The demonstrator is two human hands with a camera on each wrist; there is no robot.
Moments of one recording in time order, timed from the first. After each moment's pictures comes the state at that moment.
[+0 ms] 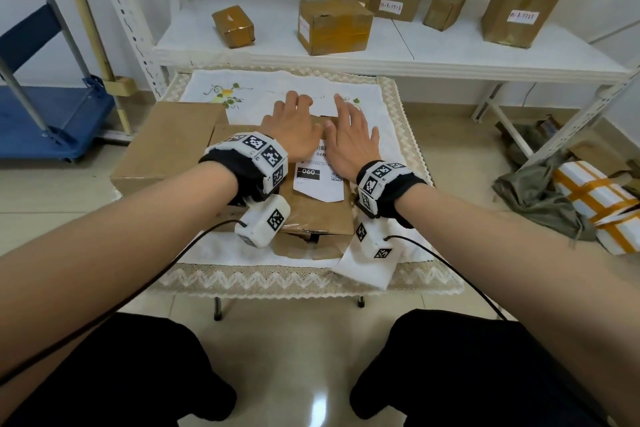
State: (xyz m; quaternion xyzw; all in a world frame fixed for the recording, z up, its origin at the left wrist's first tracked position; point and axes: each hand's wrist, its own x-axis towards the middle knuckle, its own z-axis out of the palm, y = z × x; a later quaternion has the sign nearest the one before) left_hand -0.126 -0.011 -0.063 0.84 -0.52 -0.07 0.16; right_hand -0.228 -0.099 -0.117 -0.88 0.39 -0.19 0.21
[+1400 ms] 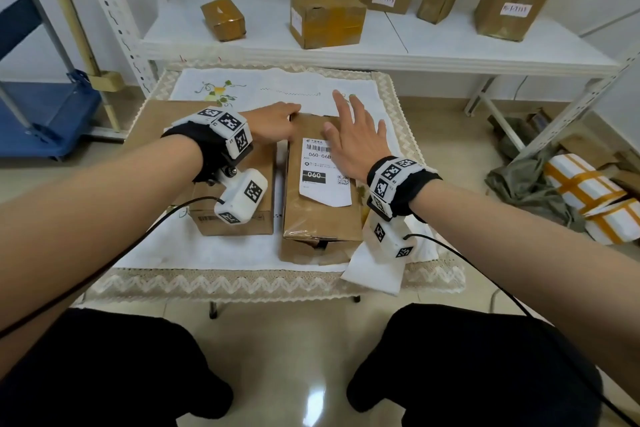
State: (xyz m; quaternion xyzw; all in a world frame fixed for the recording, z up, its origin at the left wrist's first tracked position) left_hand -0.089 -0.015 -0.054 0.81 -0.52 -0.25 0.12; right_hand -0.249 -0.100 -0.105 -0.91 0.38 -0.13 0.13
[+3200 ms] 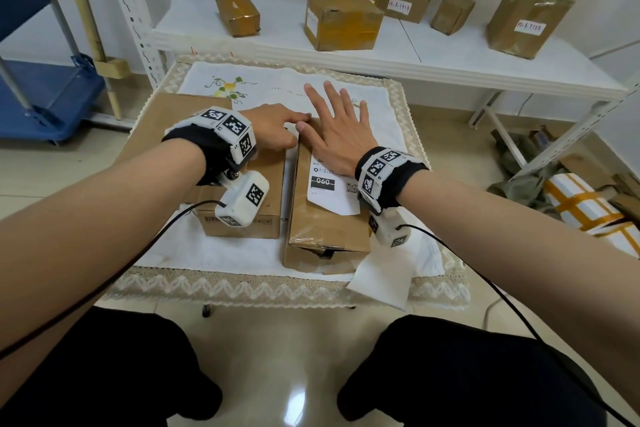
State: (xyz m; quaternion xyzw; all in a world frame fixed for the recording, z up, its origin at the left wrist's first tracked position) left_hand -0.069 0.003 -0.058 0.80 -0.55 -0.20 0.09; right_hand -0.203 -0.101 -0.099 -0.95 0.28 -0.09 0.05
